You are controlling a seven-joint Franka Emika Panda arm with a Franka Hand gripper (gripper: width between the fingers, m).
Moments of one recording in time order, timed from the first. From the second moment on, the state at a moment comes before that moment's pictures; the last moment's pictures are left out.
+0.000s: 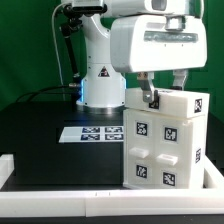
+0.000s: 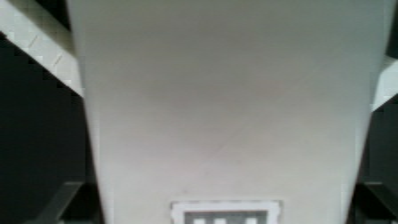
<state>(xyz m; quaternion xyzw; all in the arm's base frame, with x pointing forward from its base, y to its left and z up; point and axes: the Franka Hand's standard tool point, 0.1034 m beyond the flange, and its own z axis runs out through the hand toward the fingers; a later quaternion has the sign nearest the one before) 0.590 0.069 0.153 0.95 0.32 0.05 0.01</state>
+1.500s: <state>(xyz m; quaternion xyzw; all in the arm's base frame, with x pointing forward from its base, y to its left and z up) 0.591 0.076 0.152 0.97 -0.21 0.07 -0.05</state>
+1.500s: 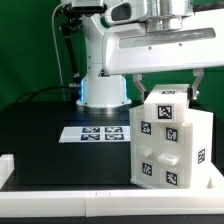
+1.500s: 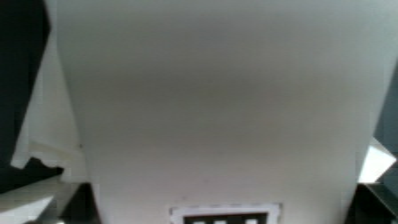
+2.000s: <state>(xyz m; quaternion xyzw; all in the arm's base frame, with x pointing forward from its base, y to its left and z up) 0.588 0.082 0.151 0.93 -0.36 0.07 -0.07</state>
